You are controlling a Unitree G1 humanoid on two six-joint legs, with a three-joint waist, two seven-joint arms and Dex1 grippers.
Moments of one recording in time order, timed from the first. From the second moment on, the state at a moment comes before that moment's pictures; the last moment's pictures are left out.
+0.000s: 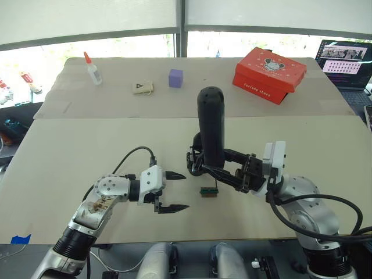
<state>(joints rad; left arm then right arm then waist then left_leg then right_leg) -0.24 0.59 -0.23 -0.16 -0.27 0.15 -1.14 -0.15 -0.47 0.02 -0.46 0.57 0.25 0.87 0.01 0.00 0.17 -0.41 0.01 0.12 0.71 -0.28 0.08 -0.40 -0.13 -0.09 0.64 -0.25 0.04</state>
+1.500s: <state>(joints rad) -0.24 0.59 -0.23 -0.14 -0.27 0.15 -1.13 -0.13 -0.46 0.03 -0.44 0.57 0.26 0.87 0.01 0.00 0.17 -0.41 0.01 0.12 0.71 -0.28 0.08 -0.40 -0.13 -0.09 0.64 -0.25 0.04</state>
